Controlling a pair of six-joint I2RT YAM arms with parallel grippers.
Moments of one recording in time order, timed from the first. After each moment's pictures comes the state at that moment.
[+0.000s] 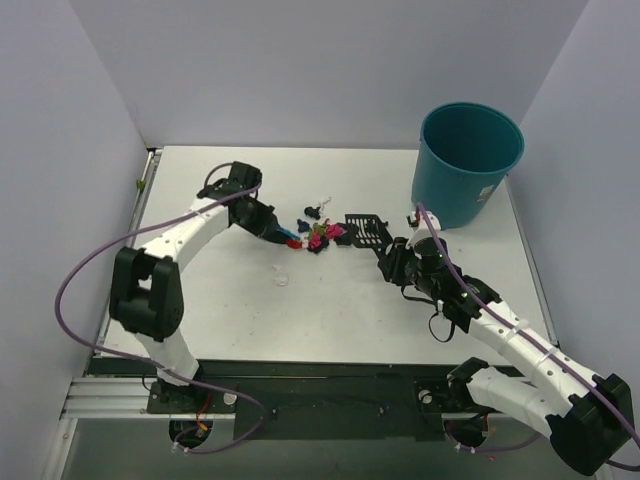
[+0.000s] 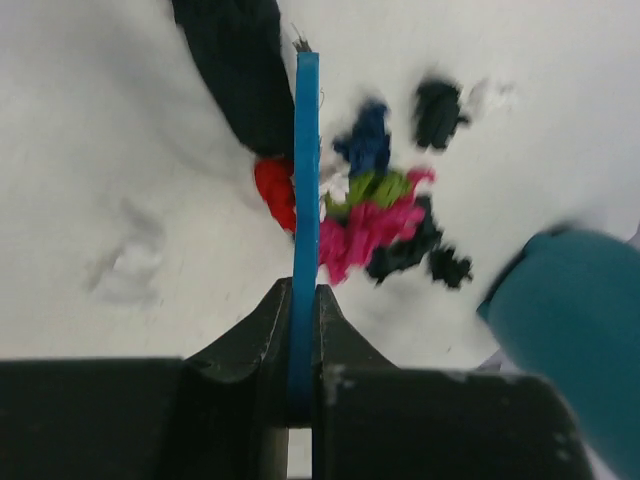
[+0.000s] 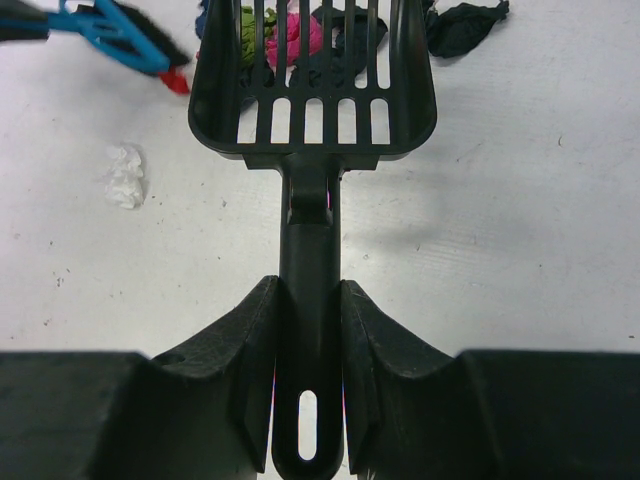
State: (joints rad) left arm -0.31 1.83 1.46 -0.66 0.01 -1.33; right arm 0.58 0.94 0.63 -0.23 0.13 0.44
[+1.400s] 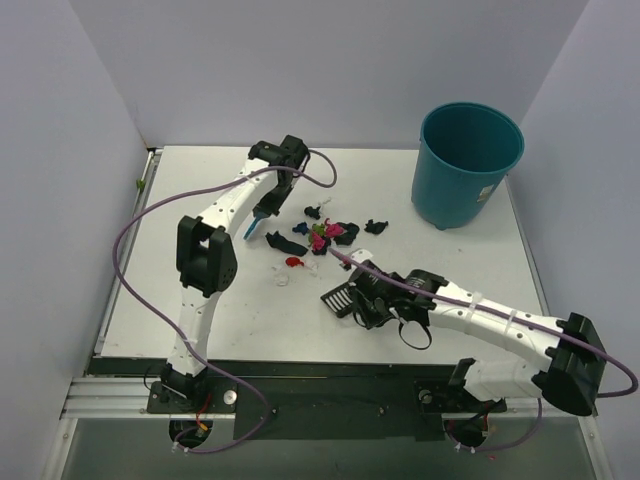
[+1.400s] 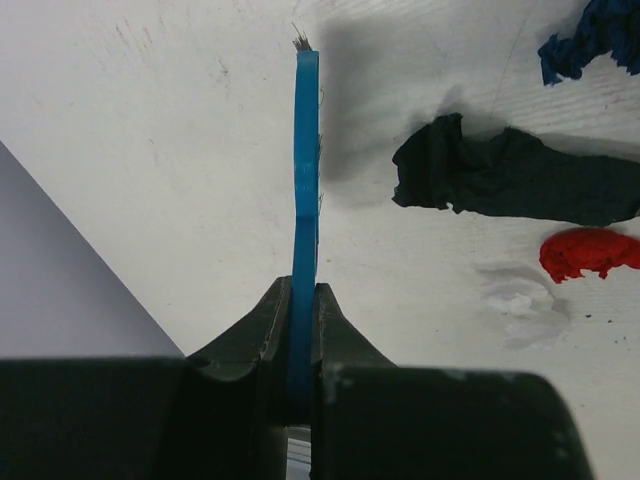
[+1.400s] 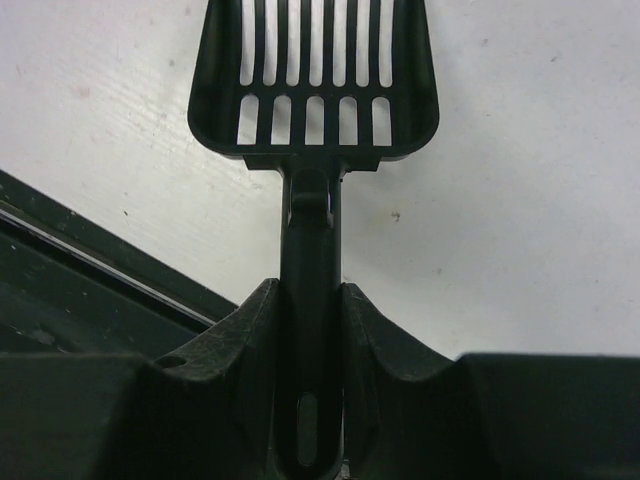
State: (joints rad) left arm -0.48 2.27 2.24 -1.33 -0.42 0.03; right arm 0.96 1.20 0.86 -0.73 0.19 0.37
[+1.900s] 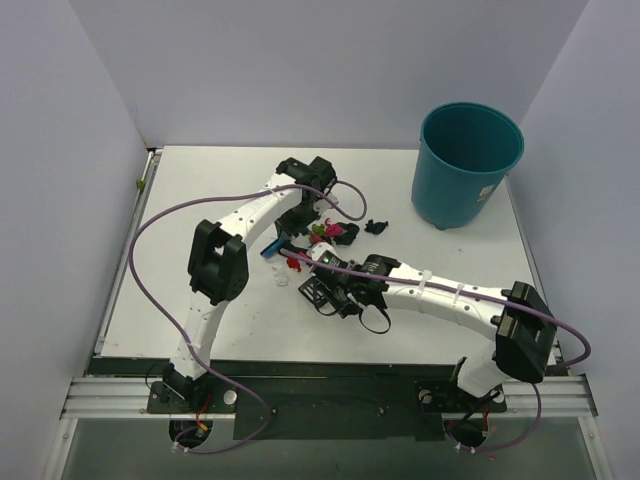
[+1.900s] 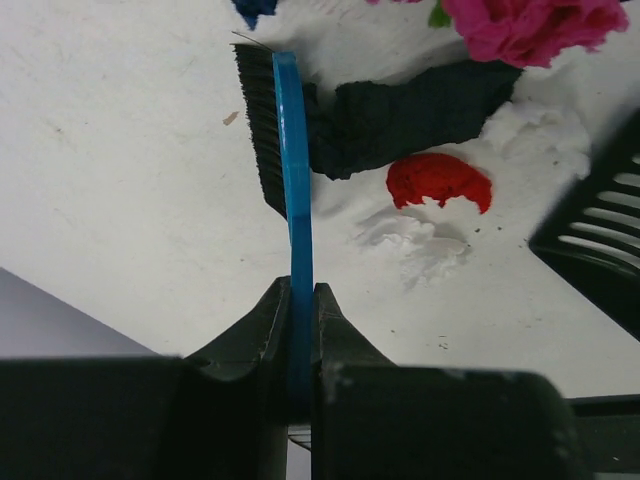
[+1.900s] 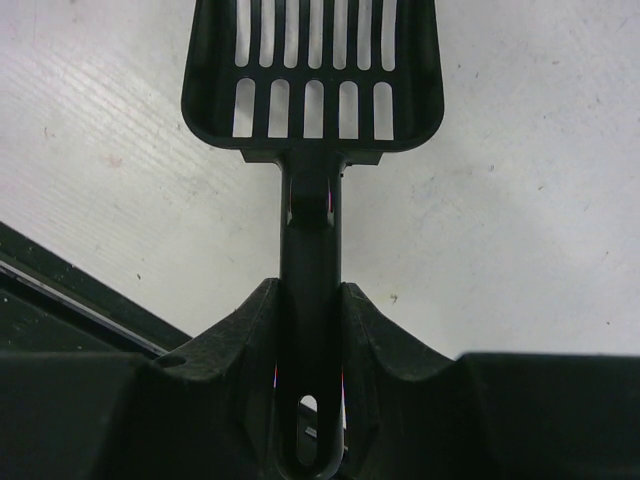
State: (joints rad) left arm -0.62 2.27 2.14 -1.34 -0.28 0.21; right arm 1.06 1.51 1.10 -0.76 0.27 0.23
